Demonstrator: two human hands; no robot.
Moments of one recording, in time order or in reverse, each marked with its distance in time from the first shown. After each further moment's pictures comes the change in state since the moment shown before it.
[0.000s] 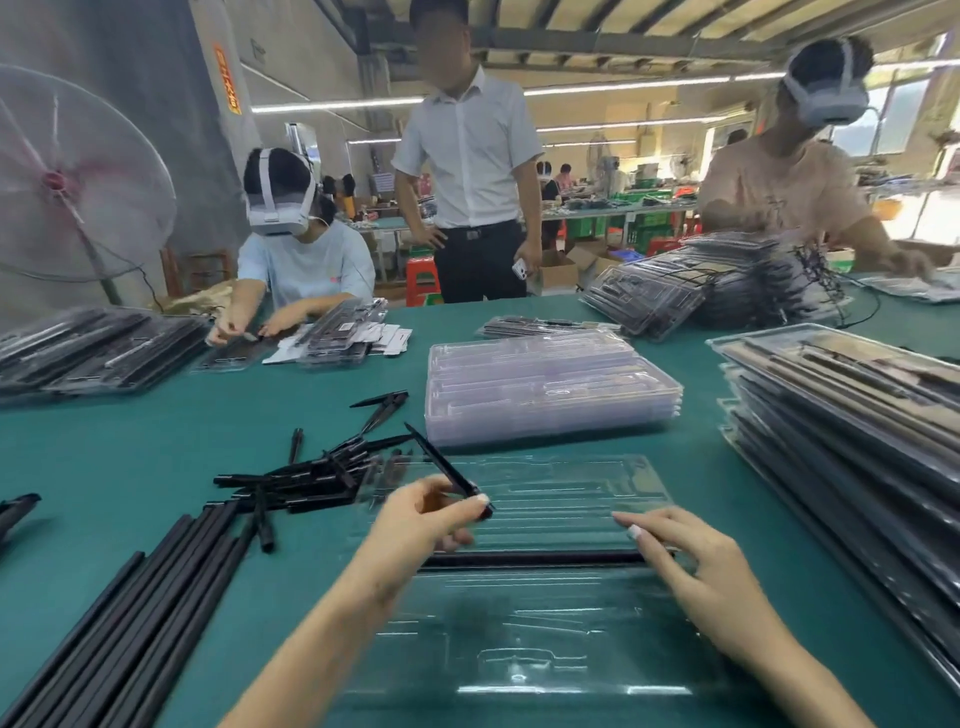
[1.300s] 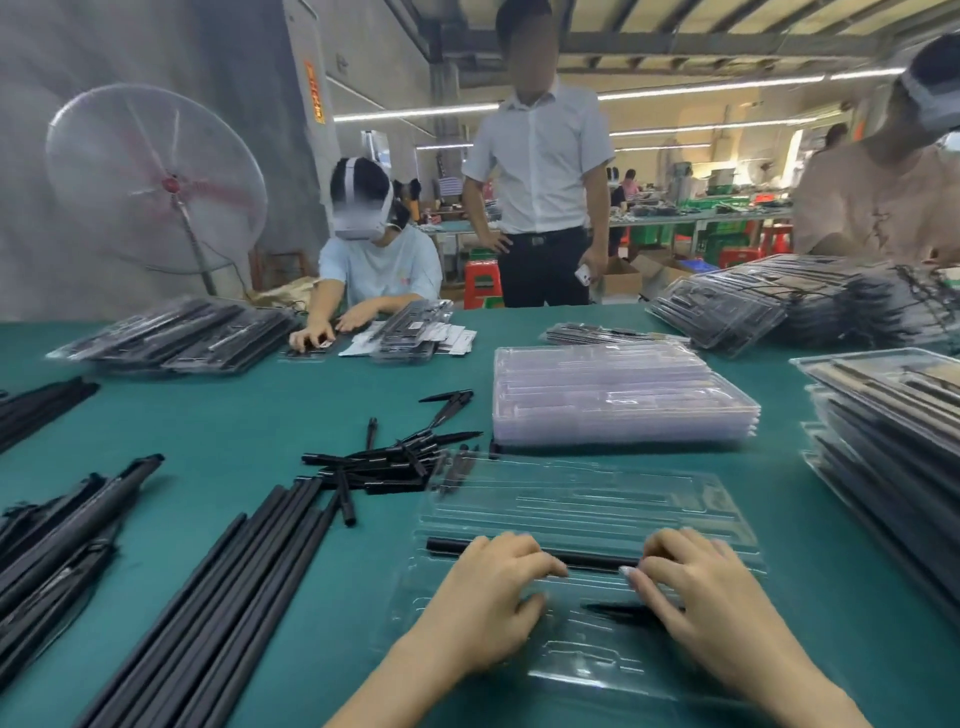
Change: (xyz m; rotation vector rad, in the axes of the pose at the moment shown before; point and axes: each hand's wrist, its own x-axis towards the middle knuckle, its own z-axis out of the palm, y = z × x) left_hand -0.026 -0.046 0.000 1.039 -0.097 0.636; right_hand 0.001 -0.035 0.030 -0.532 -0.208 -0.270
